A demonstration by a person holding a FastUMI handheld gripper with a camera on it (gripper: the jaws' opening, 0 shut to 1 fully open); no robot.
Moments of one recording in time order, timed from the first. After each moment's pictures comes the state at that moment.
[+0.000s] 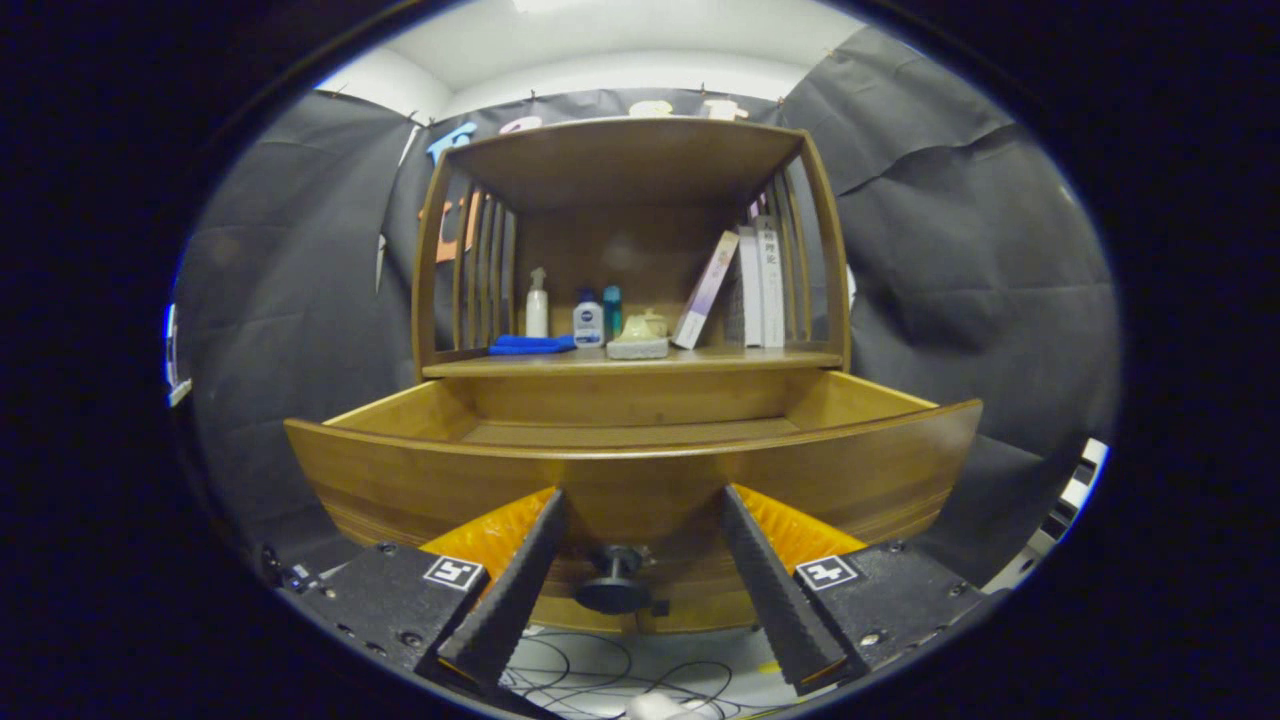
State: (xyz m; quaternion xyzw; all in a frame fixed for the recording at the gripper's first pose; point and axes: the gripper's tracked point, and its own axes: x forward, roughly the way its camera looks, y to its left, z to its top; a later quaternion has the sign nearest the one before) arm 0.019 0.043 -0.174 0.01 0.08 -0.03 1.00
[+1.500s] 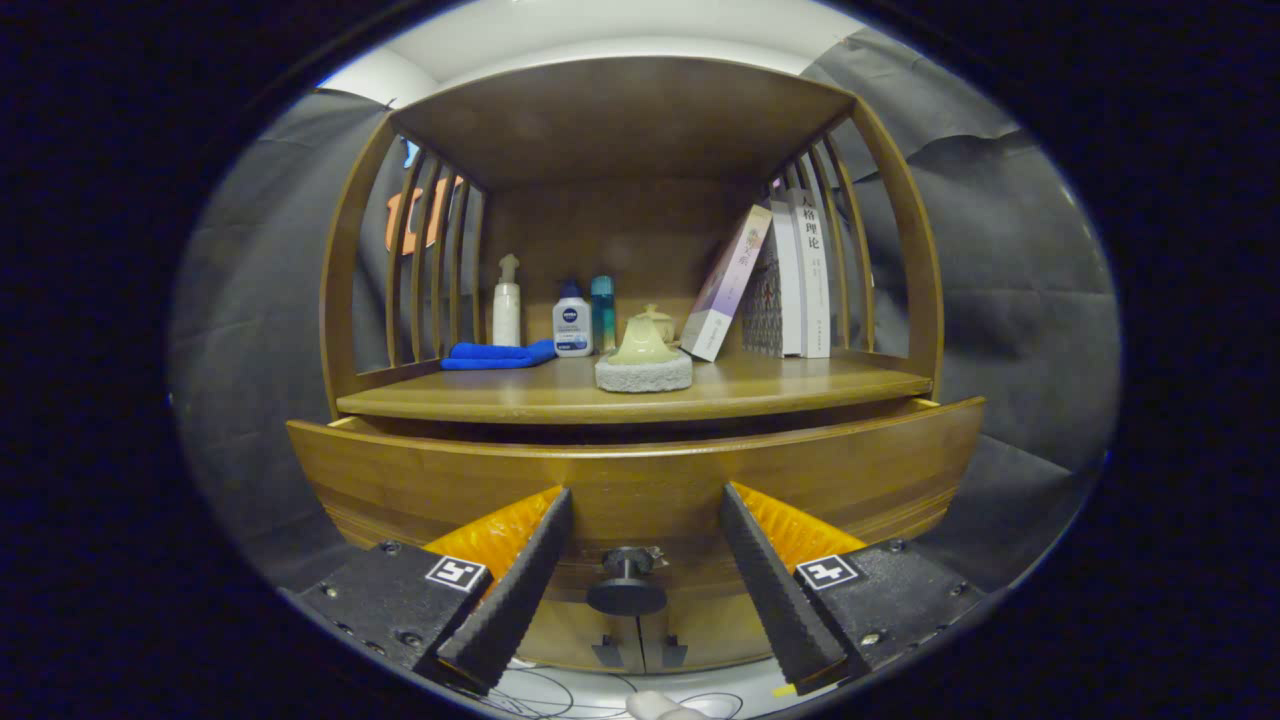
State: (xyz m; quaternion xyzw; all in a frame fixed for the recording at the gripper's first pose) arm 0.180 0.045 -0.163 0.01 0.09 -0.05 0.99
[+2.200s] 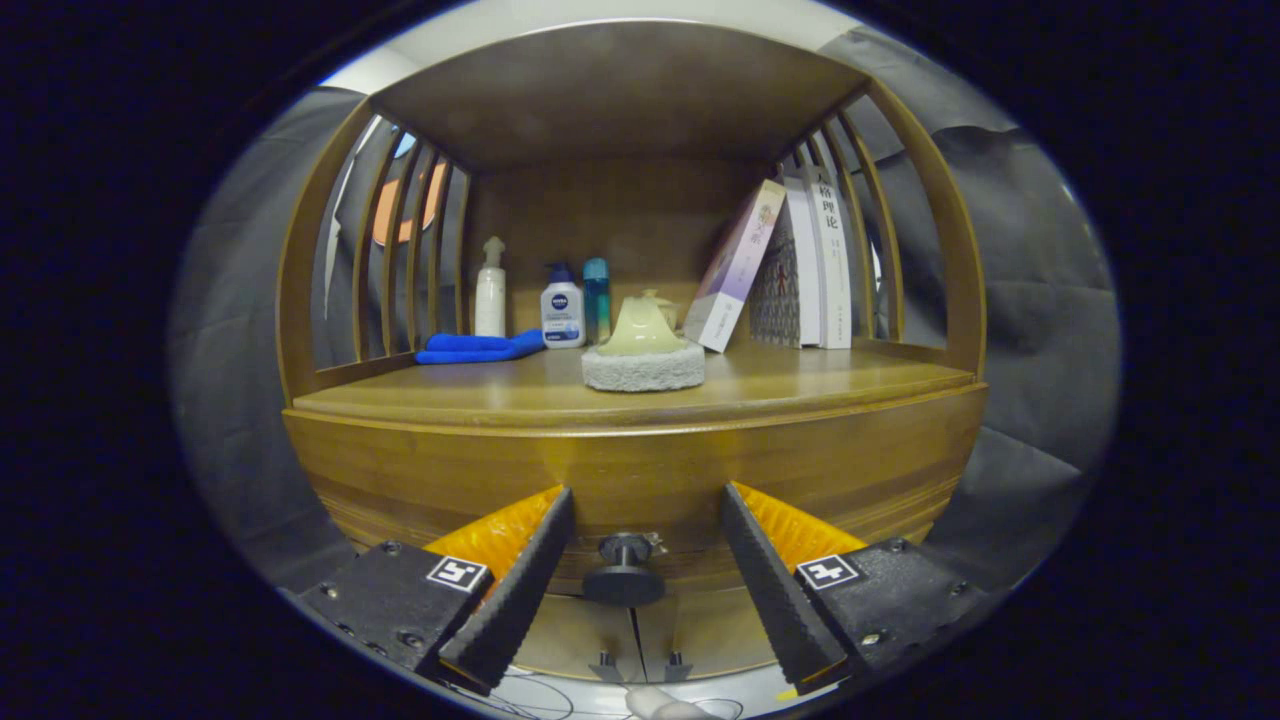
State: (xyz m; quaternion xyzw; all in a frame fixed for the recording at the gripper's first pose) arm 0.223 0.042 -0.176 0.01 0.11 -0.05 0.99
